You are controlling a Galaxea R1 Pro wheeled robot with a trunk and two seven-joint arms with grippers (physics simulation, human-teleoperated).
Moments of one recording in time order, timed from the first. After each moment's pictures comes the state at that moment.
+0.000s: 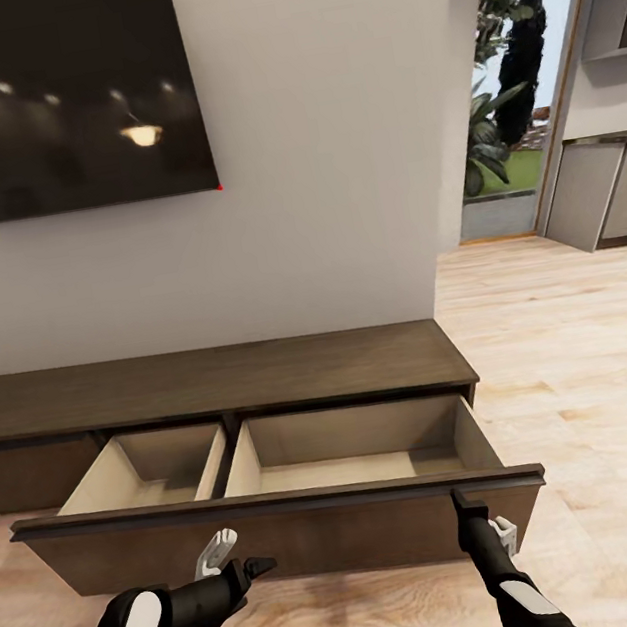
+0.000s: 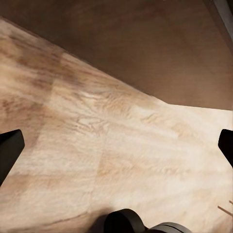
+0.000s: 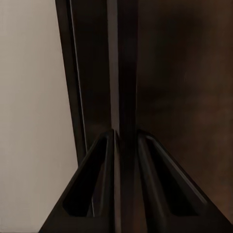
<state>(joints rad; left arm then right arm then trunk) -0.26 0.07 0.13 -1.18 0.71 1.05 -0.15 -0.53 0.12 -0.76 -0.30 -0.85 0.09 0.72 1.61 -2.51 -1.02</state>
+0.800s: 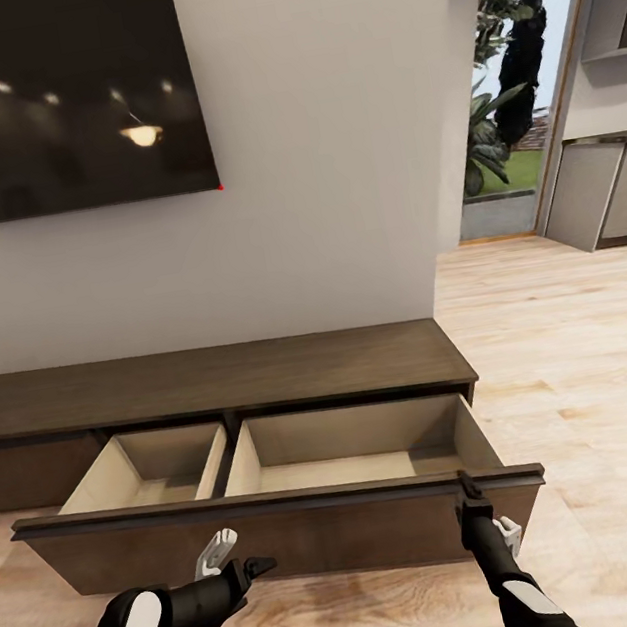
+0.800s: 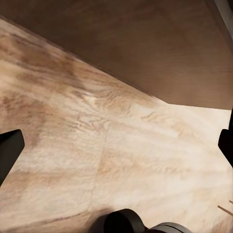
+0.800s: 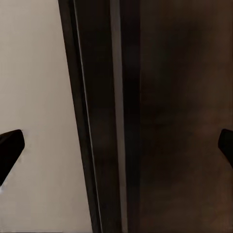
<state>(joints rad) -0.26 0.07 0.13 -1.18 0.71 1.05 -0.15 -0.53 0.12 -0.78 -0.31 -0.87 0.09 0.73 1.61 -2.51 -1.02</state>
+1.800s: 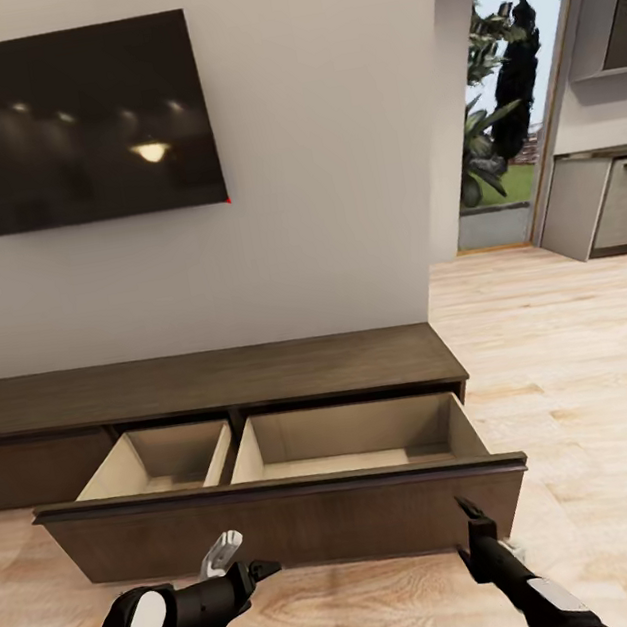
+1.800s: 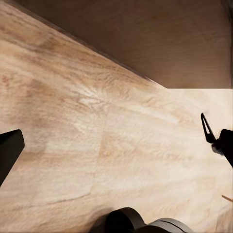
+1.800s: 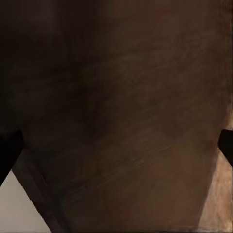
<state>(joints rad) -0.26 0.08 0.10 -1.18 0.71 1.05 -0.15 -0.53 0.05 -0.79 -0.31 -0.87 0.34 0.36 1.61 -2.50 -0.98</state>
